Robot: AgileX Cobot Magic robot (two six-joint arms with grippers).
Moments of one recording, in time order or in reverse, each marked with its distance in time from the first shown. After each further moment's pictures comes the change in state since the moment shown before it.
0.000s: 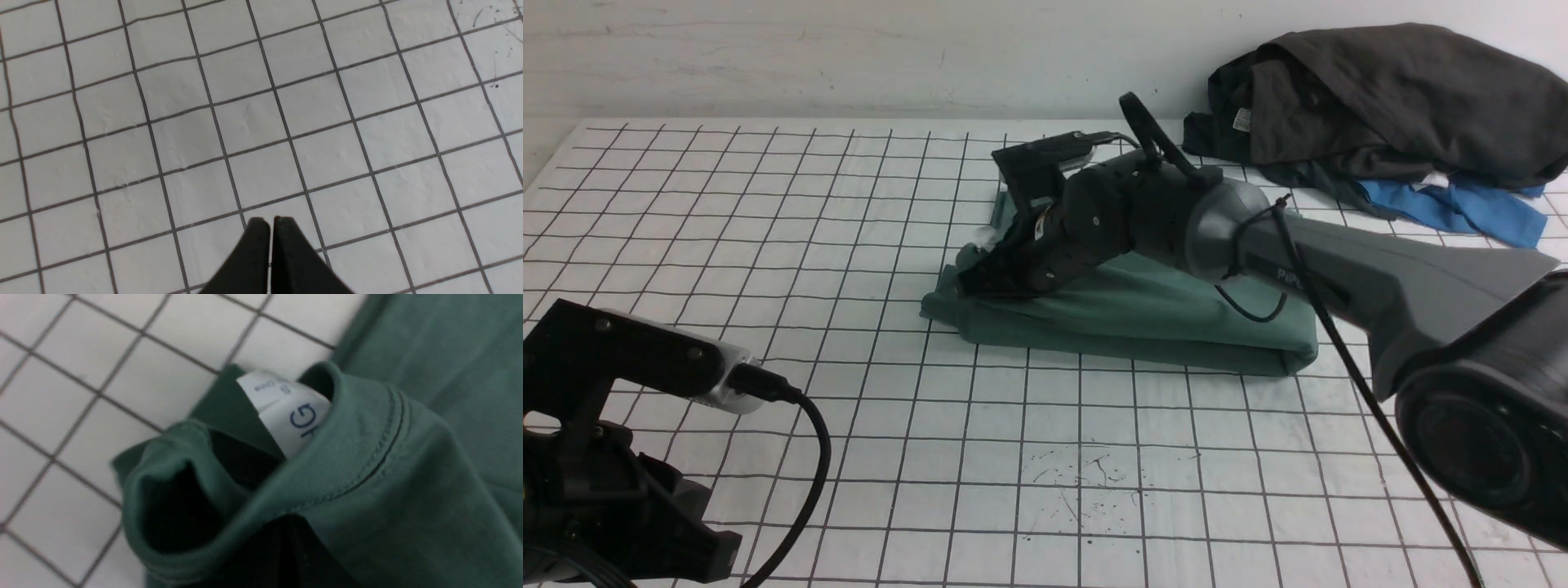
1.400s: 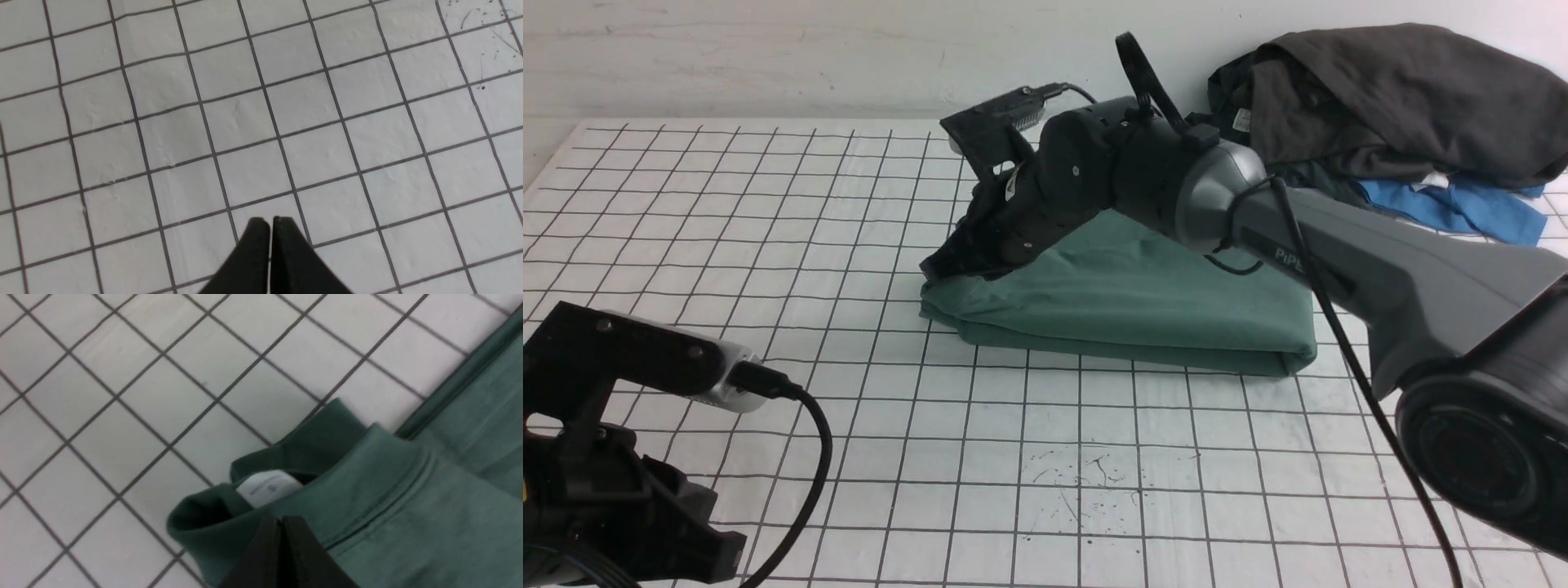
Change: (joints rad) right arm 0.025 -0.003 -0.131 0.101 0.172 -0.161; left arm 0.000 -0.001 0.000 -0.028 0.006 0.000
